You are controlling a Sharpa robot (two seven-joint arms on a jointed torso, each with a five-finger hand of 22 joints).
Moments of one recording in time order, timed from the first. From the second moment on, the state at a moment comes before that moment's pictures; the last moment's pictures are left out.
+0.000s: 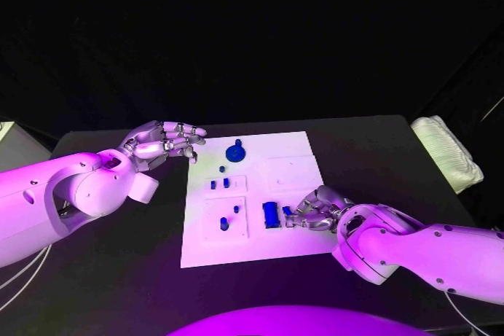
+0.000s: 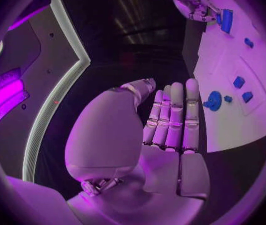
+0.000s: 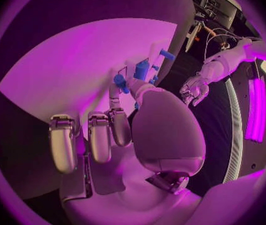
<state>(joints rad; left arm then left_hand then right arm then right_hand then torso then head) 1.17 -1.01 -0.02 1.57 -0.12 -0.05 0.26 1.45 -0.21 0.52 0.14 0.21 0.84 0.20 0.32 0.30 0.90 0.14 0.58 0.14 0.89 0.08 1.14 0.37 0.17 0.86 0.17 0.84 0.82 1.06 -0.92 -0.18 1.86 -1.09 -0.64 -0.61 1.24 -0.21 0.41 0.26 0.15 1.06 0.07 0.34 0.40 1.46 0.00 1.38 1.31 1.47 -0.06 1.56 1.31 0.01 1.47 0.04 1.57 1.31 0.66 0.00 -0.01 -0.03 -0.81</state>
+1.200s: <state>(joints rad) 1.17 -1.01 -0.02 1.57 -0.12 -0.05 0.26 1.45 -0.21 0.52 0.14 0.21 0.83 0.20 0.32 0.29 0.89 0.14 0.58 0.14 0.89 0.08 1.14 0.37 0.17 0.86 0.17 0.83 0.82 1.06 -0.94 -0.18 1.86 -1.09 -0.62 -0.60 1.22 -0.23 0.36 0.23 0.15 1.05 0.07 0.35 0.40 1.46 0.00 1.38 1.31 1.47 -0.06 1.56 1.31 0.01 1.47 0.04 1.57 1.31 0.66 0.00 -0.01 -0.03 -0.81</state>
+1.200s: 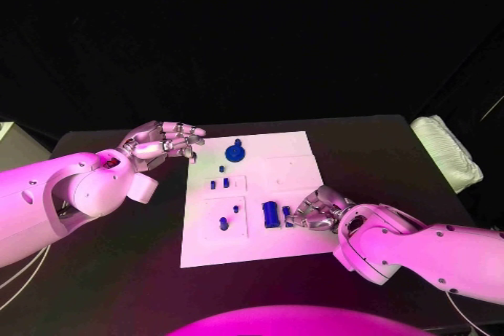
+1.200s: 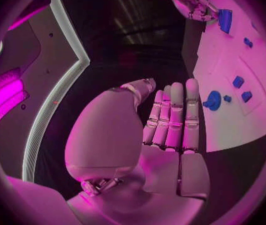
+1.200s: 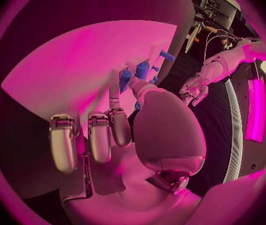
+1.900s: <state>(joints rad) 1.17 -1.01 -0.02 1.56 -0.12 -0.05 0.25 1.45 -0.21 0.52 0.14 0.21 0.83 0.20 0.32 0.29 0.89 0.14 0.58 0.14 0.89 0.08 1.14 0.37 0.17 0.86 0.17 0.83 0.82 1.06 -0.92 -0.18 1.80 -1.10 -0.58 -0.55 1.26 -0.25 0.37 0.21 0.15 1.06 0.07 0.36 0.41 1.46 0.00 1.38 1.31 1.47 -0.06 1.56 1.31 0.01 1.47 0.04 1.57 1.31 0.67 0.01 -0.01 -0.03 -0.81</state>
